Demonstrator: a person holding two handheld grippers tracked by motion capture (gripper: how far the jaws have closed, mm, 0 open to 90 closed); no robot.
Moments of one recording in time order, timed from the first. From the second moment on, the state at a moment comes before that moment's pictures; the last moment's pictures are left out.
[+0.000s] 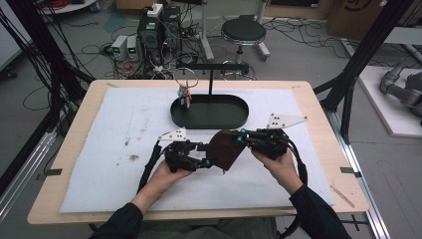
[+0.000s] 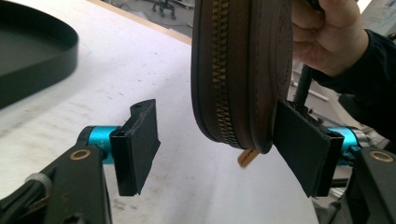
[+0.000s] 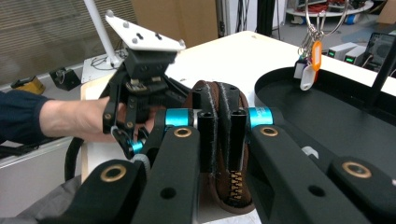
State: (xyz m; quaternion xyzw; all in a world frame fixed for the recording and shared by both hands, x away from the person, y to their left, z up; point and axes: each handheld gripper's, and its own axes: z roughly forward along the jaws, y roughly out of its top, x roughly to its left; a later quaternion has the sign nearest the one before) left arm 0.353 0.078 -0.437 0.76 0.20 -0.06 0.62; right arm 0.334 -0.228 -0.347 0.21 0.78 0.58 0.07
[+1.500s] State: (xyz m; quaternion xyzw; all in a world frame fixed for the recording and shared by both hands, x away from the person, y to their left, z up) left arm 0.343 0.090 -0.393 0.82 0.10 -0.01 0.56; right arm 0.345 -0.232 -0.350 0.20 0.80 0.56 0.02
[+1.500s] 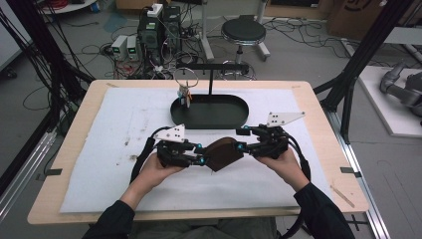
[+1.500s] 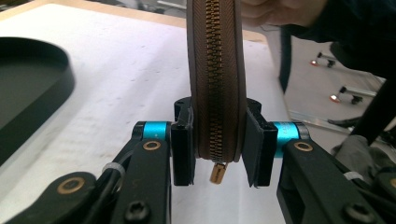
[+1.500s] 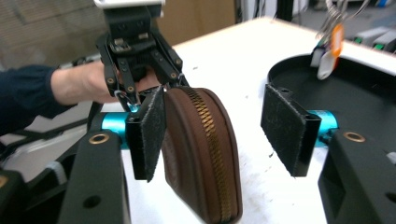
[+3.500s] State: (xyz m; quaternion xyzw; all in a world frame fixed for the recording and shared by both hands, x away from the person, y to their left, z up) left arm 0.339 0.104 -0.374 0.76 0.09 -0.01 0.65; right arm 0.342 -0.233 -0.357 0.12 0.82 0.56 -0.02
